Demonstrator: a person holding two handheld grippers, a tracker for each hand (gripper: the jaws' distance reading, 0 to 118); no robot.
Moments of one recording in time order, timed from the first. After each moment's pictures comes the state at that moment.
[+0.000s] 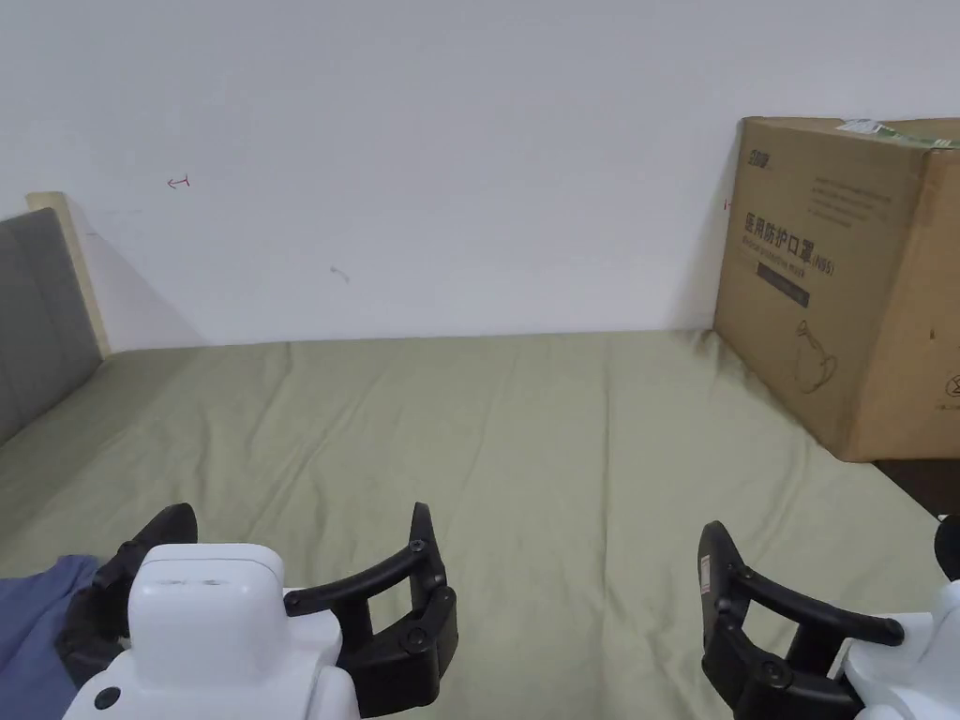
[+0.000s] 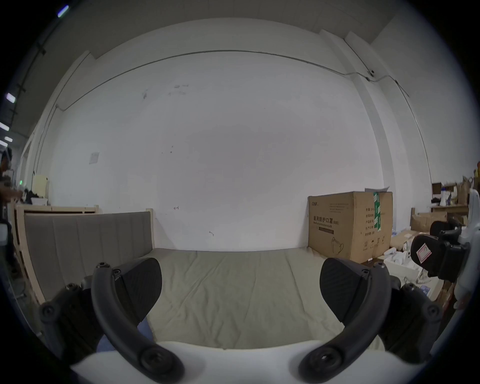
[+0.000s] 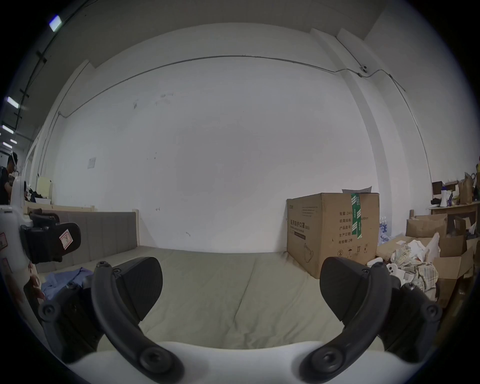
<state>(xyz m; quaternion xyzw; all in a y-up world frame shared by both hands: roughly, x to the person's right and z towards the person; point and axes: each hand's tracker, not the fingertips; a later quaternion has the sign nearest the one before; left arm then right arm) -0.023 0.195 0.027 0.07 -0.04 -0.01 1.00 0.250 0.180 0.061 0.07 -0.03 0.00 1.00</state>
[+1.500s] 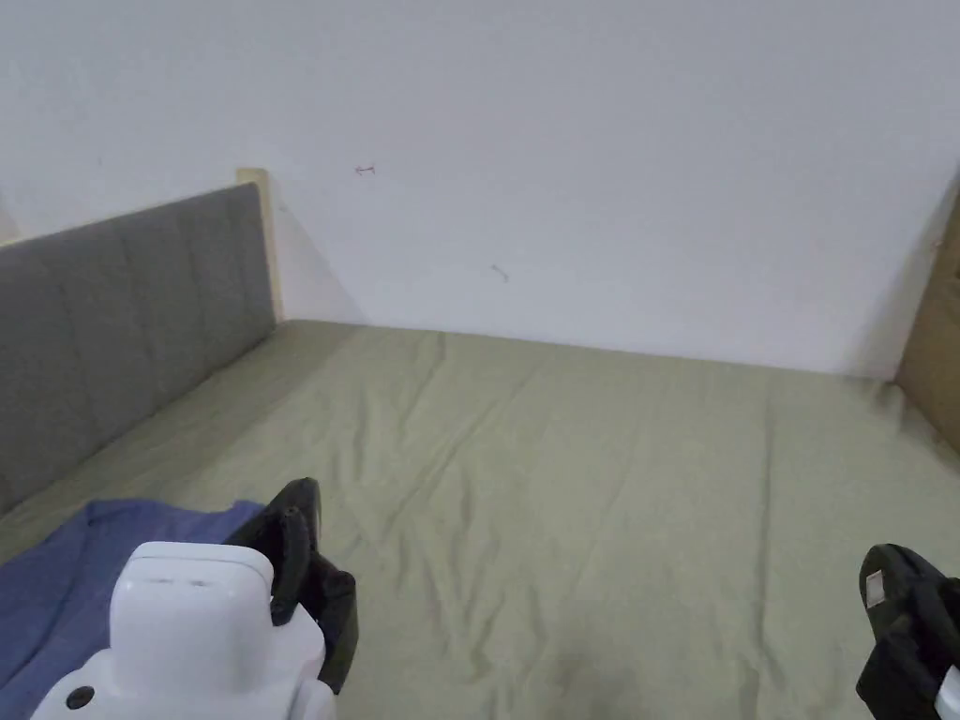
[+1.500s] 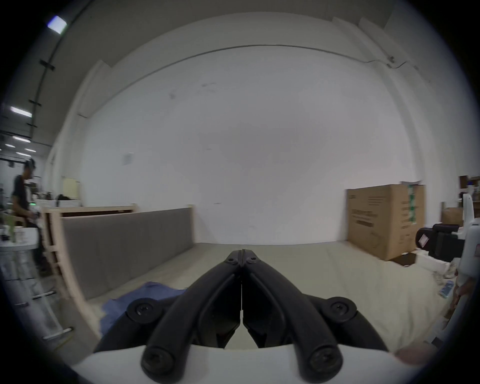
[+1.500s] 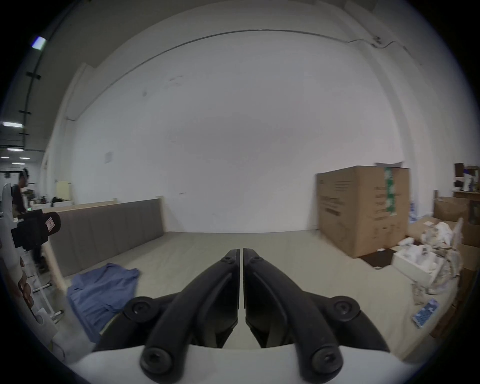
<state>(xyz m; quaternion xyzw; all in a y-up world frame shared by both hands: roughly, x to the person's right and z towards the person) -0.123 0.205 0.060 0.05 0.10 -0.02 0.99 0.189 0.185 0.005 0.00 0.07 -0.03 1.00</state>
